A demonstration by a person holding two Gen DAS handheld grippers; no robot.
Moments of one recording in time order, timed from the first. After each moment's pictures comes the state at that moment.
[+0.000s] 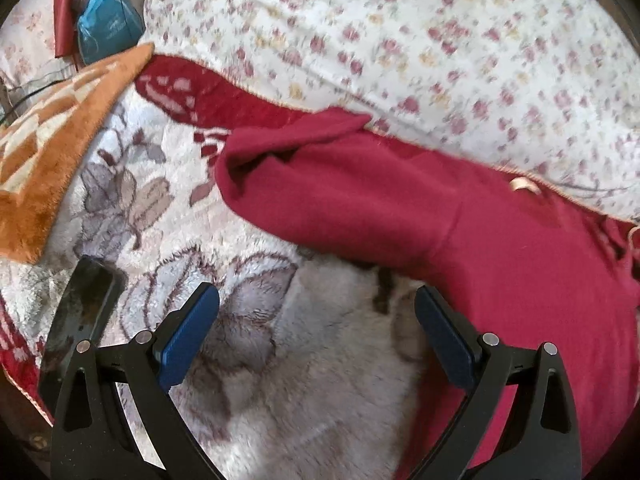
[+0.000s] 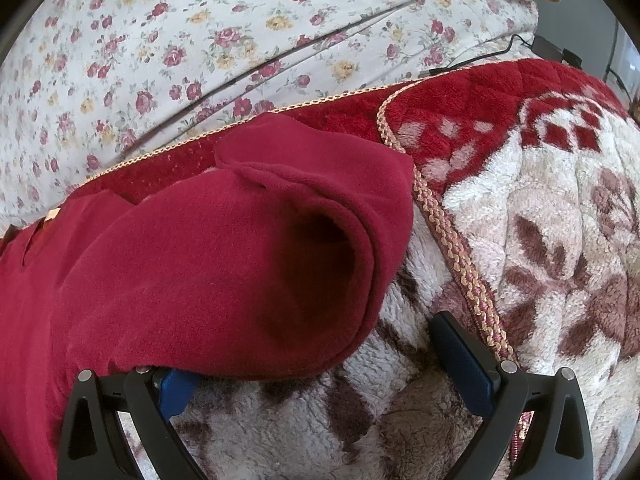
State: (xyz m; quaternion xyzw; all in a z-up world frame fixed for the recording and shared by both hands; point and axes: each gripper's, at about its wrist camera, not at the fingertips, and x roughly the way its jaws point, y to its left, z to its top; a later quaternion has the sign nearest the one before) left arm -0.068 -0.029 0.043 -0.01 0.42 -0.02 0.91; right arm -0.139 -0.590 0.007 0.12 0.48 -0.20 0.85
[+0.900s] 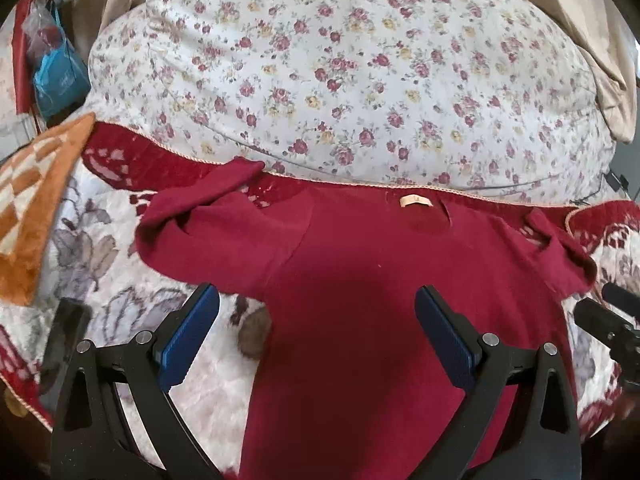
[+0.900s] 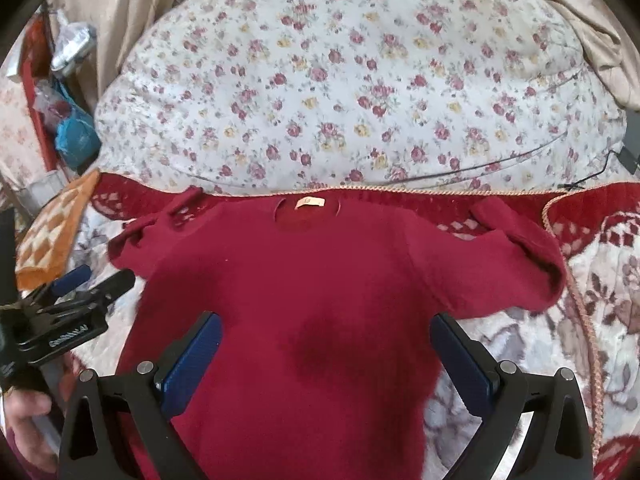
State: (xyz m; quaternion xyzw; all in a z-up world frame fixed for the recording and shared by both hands) left arm -0.093 -0.113 0.105 0.01 0.39 -0.11 0.91; right arm -0.170 -0.353 0.128 0.08 0.42 -0.02 0.90
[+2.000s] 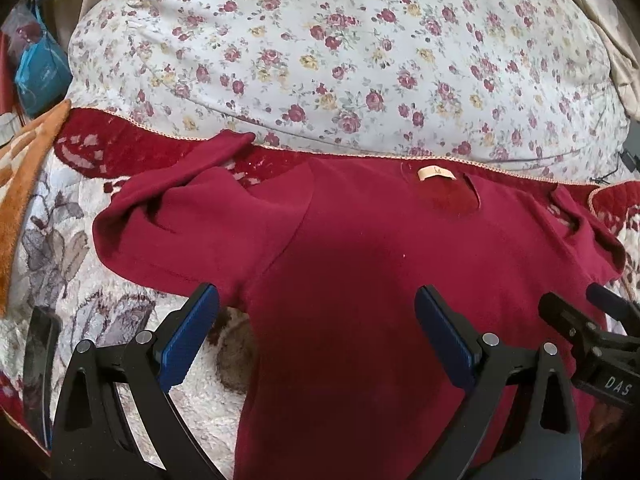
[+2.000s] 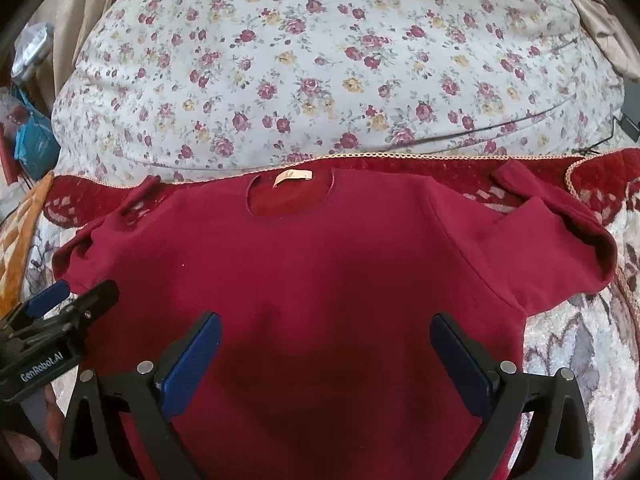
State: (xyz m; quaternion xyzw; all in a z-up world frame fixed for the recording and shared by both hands) left arm -0.059 -0.124 0.058 0.03 0.43 -0.11 0.90; right arm -0.114 -0.338 0.060 0.10 0.44 -0.07 0.89
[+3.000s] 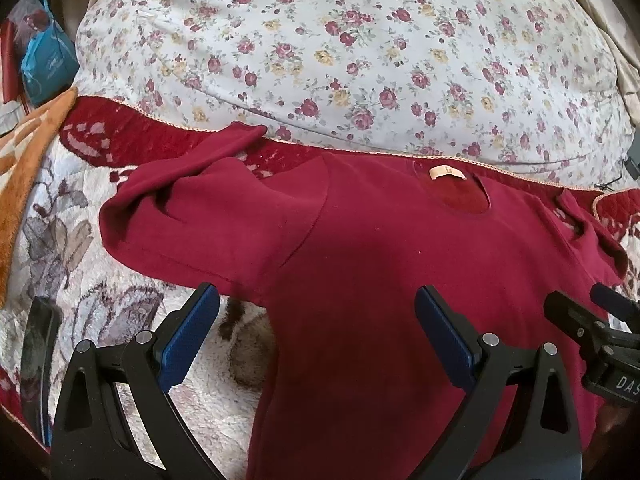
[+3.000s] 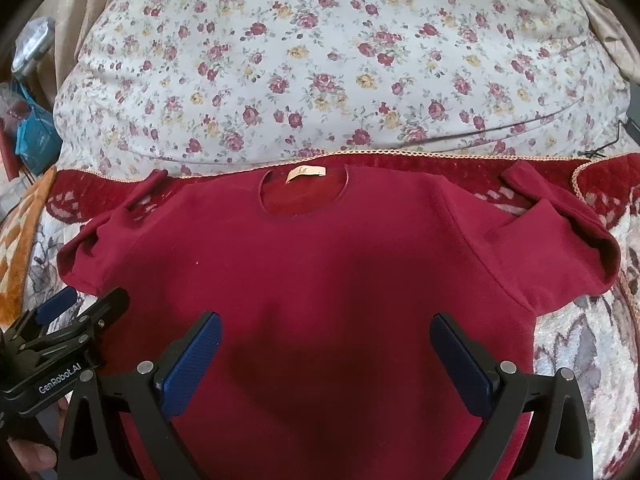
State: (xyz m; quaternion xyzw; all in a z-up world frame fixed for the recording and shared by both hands) left arm -0.057 -0.113 0.053 0.02 0.43 -0.10 0.90; right arm -0.107 -0.324 0.066 0.10 0.45 -0.06 0.88
